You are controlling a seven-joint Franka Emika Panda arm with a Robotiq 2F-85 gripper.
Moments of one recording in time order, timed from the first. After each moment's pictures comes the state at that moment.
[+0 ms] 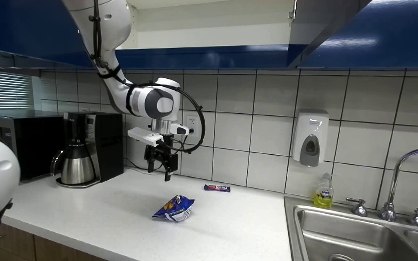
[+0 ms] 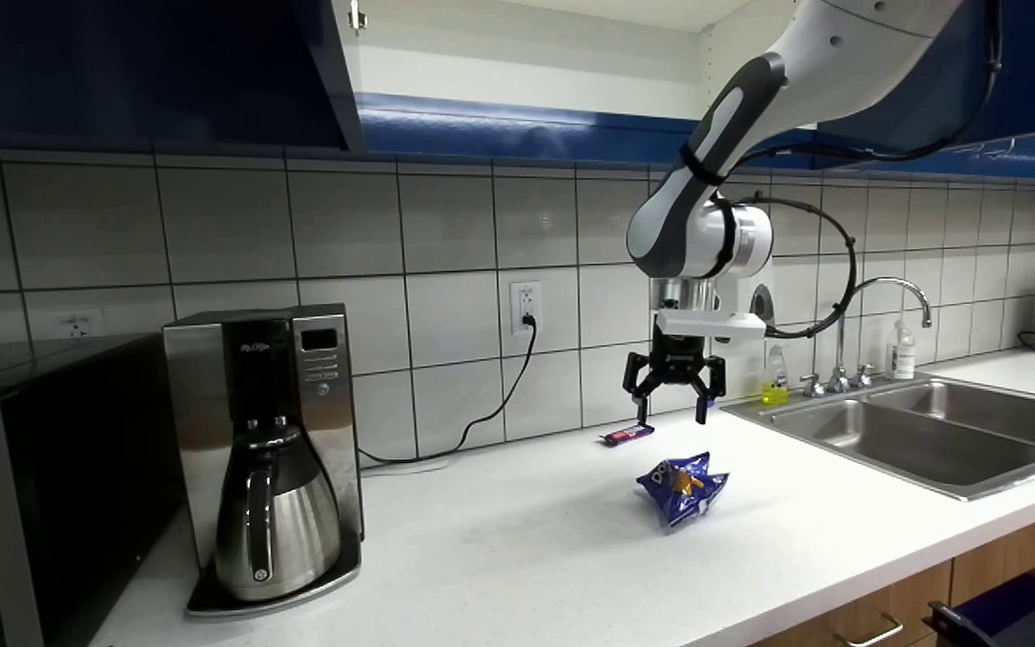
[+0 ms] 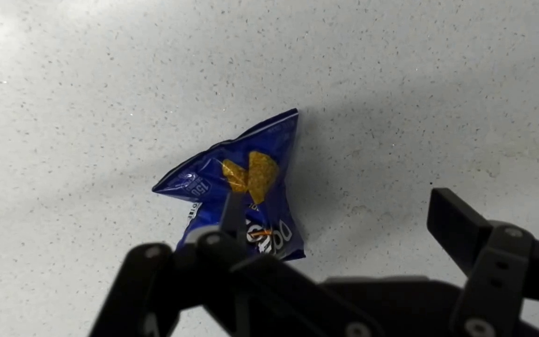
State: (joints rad) arm 0.00 0.08 -0.04 -2.34 0.14 2.42 0.12
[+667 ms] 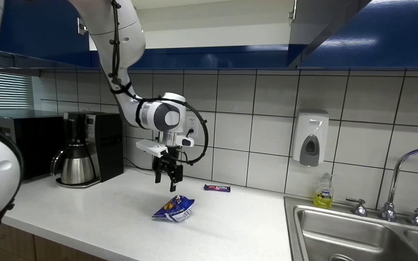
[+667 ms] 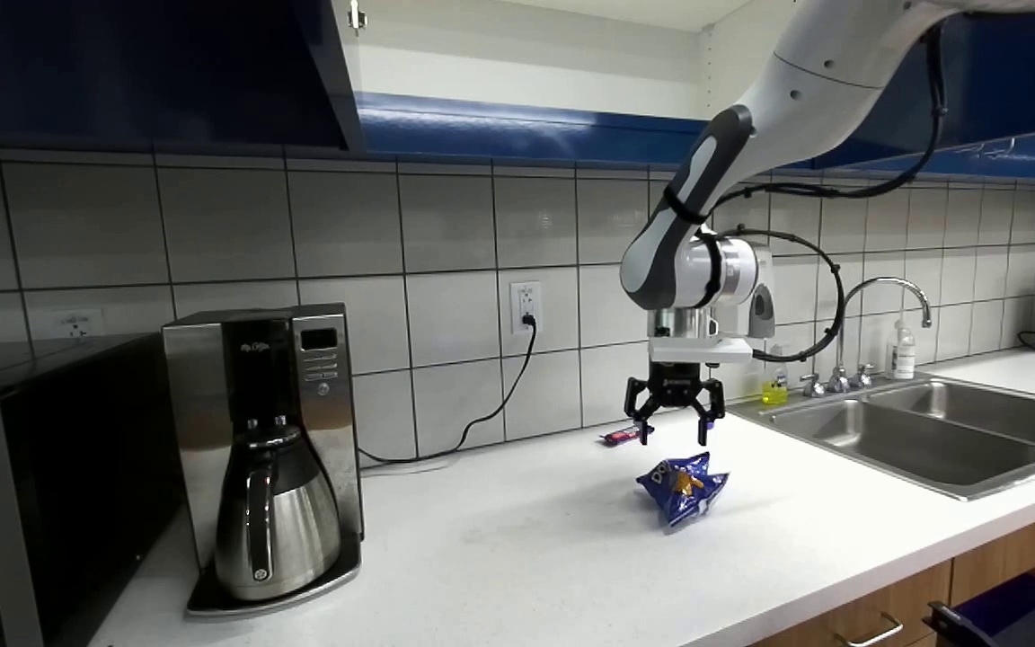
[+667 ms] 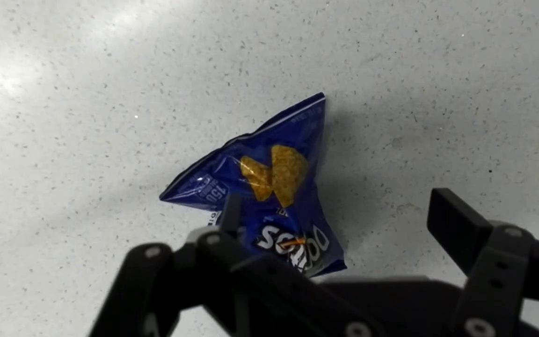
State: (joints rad) arm 0.00 0.23 -0.06 -2.26 0.11 2.43 0.21
